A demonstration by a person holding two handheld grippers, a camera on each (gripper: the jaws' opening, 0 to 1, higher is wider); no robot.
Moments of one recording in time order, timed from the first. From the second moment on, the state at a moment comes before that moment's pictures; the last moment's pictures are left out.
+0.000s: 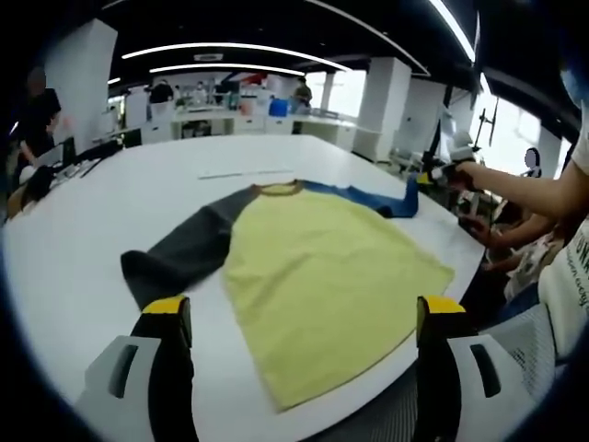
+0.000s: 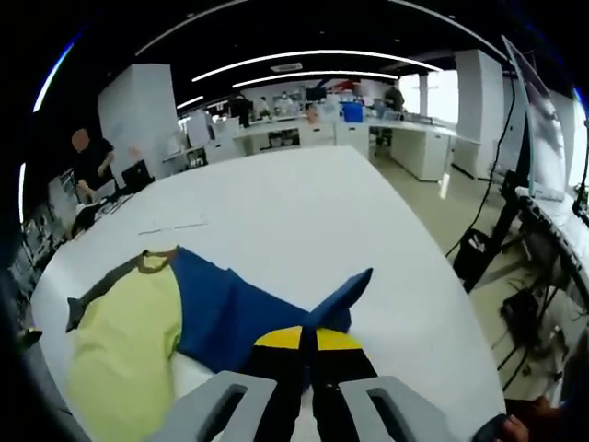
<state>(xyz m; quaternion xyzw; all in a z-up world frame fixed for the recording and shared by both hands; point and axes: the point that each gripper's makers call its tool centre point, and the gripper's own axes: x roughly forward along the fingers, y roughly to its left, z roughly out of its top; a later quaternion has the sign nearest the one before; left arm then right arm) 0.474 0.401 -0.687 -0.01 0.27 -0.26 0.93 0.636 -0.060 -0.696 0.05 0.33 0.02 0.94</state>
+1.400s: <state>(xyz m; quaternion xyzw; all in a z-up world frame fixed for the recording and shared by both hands) 0.473 0.404 -0.684 0.00 0.27 -0.26 0.93 0.685 0.073 -0.676 0.05 0.32 0.13 0.94</state>
